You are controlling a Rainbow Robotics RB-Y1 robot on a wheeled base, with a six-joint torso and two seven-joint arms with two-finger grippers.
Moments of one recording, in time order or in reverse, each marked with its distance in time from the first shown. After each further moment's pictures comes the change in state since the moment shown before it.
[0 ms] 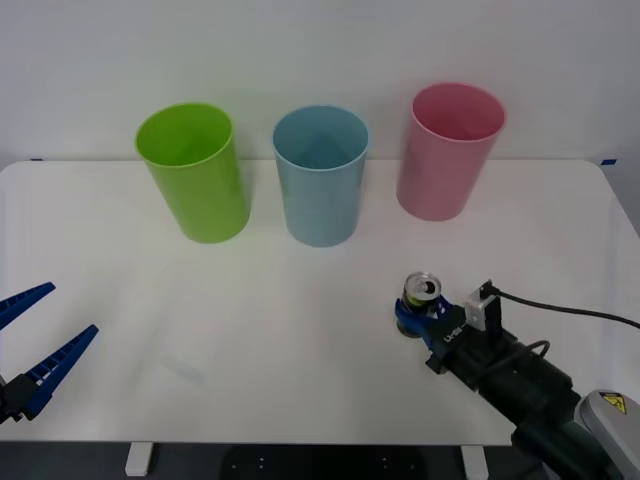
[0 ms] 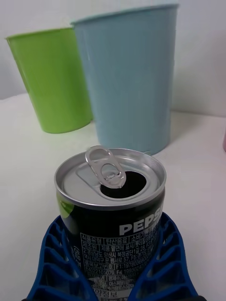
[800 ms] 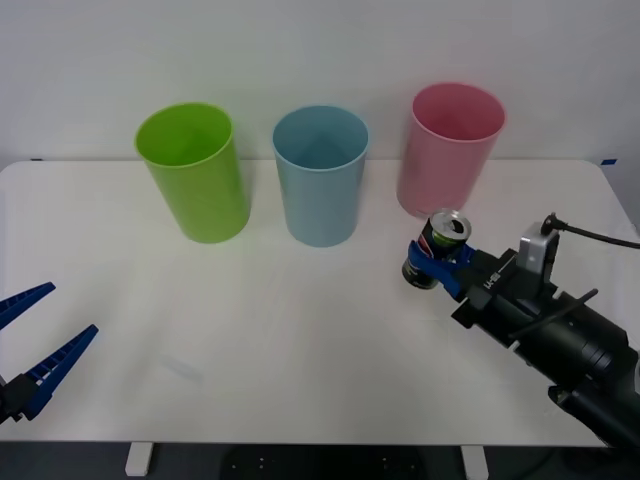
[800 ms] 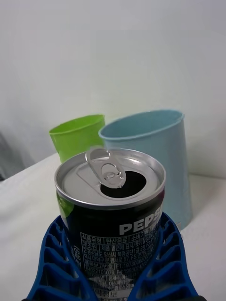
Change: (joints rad) right arm -0.004 -0.096 -0.093 -0.285 0.002 -0.074 -0.359; left arm 0.000 0.000 0.000 0.000 0.000 0.000 0.000
